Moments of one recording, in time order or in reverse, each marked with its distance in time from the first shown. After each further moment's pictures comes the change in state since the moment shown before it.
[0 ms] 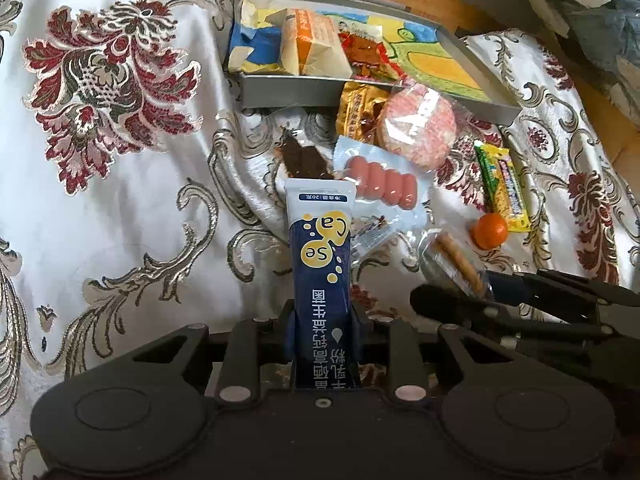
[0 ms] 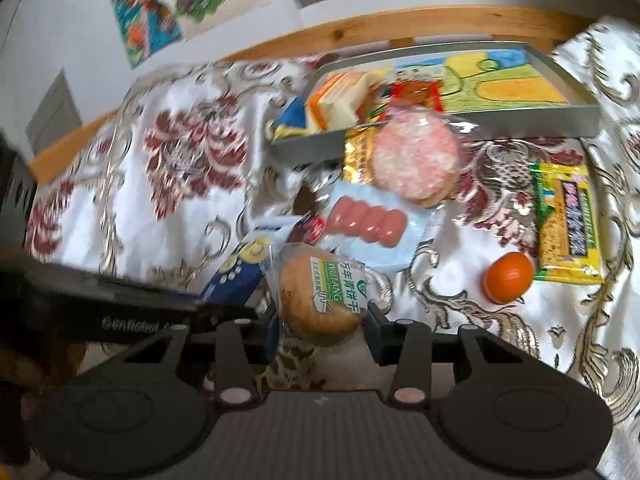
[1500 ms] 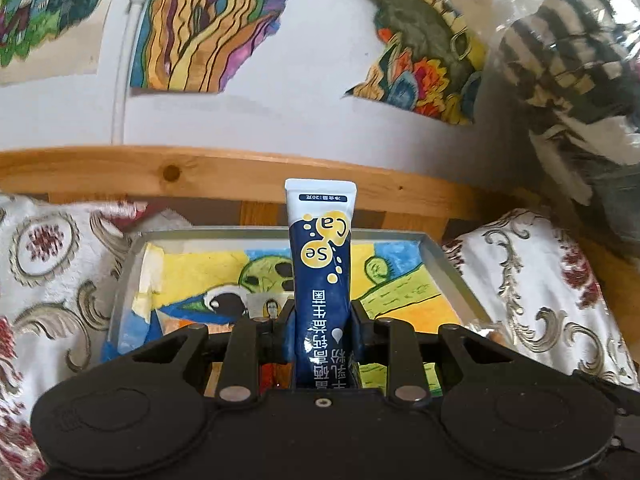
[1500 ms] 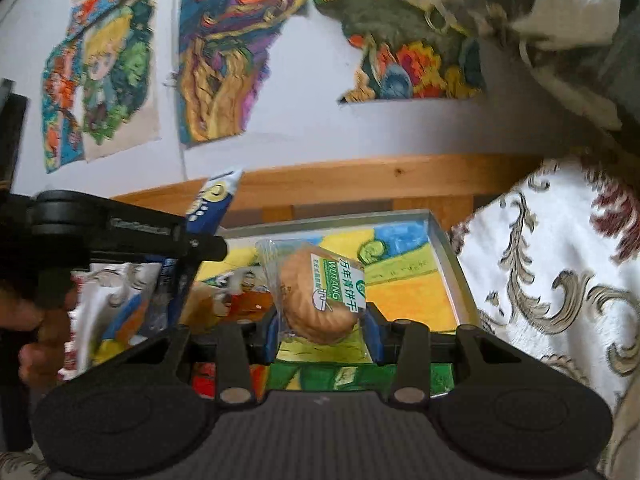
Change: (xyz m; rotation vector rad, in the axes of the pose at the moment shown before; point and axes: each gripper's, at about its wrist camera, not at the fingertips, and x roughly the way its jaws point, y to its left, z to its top) left arm 0.069 -0.072 0.225 0.026 -0.412 0.005; right arm 0.028 -0.115 0.151 -0.051 -0.327 -0.212
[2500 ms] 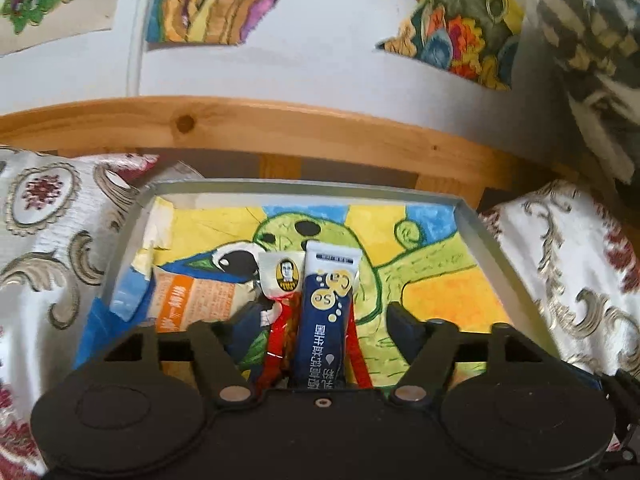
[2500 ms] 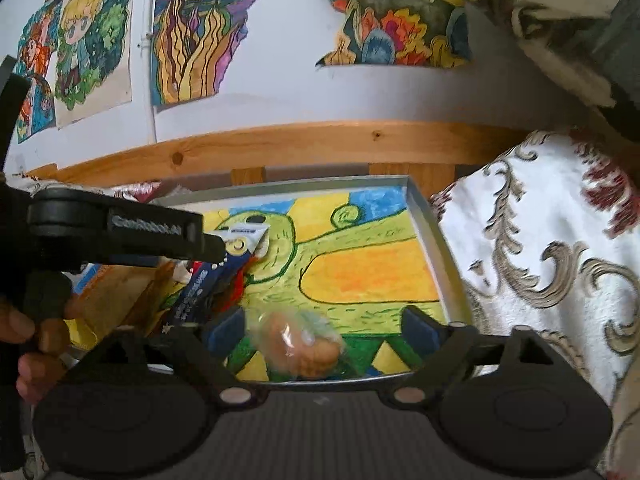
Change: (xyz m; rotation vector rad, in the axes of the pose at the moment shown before) left arm 0.023 -0.005 -0.019 -0.036 0.058 0.089; right arm 0.006 0.003 -0.009 -0.030 0.081 -0.095
